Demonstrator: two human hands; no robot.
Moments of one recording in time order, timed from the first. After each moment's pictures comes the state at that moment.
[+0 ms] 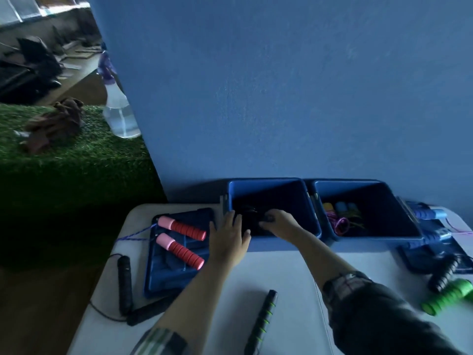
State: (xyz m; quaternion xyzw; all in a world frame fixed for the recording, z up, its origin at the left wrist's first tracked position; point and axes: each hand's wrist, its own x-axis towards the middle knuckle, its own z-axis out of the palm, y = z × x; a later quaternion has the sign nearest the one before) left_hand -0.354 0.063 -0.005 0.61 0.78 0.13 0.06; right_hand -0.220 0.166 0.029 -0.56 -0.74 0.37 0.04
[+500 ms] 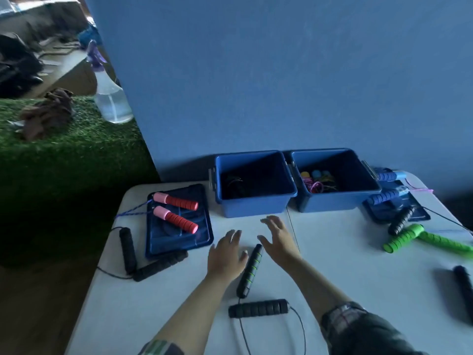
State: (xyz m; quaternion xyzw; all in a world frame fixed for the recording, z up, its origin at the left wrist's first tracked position) left_hand -0.293 -0.056 -0.026 0.62 0.76 0.07 0.20; right_hand -0.142 0.017 -0.009 -0.51 -0.80 0.27 0.16
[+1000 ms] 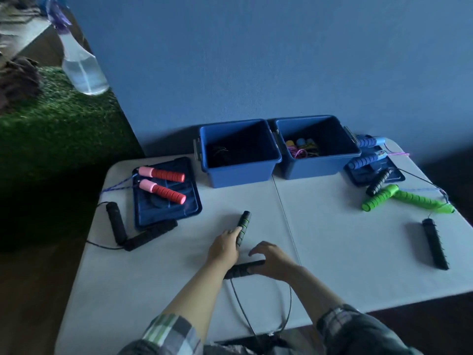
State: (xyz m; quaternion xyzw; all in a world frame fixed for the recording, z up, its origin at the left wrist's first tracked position) left_hand -0.258 -0.099 -0.050 0.59 0.74 0.06 0.32; right_hand -0.092 -0.076 -0.054 -0.49 -0.78 0.38 -0.06
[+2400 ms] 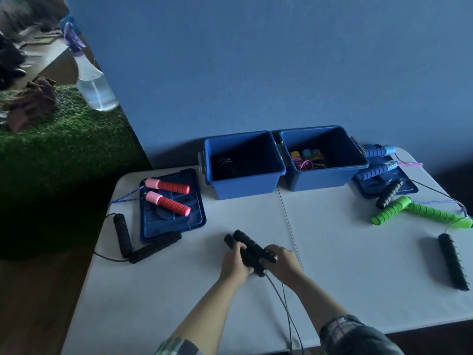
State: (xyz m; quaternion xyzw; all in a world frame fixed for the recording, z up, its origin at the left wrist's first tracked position) left_hand -0.233 -0.100 -0.056 0.44 0.77 0.19 0.42; right_hand -0.089 -0.055 -0.060 -0.60 -0.69 0.40 0.07
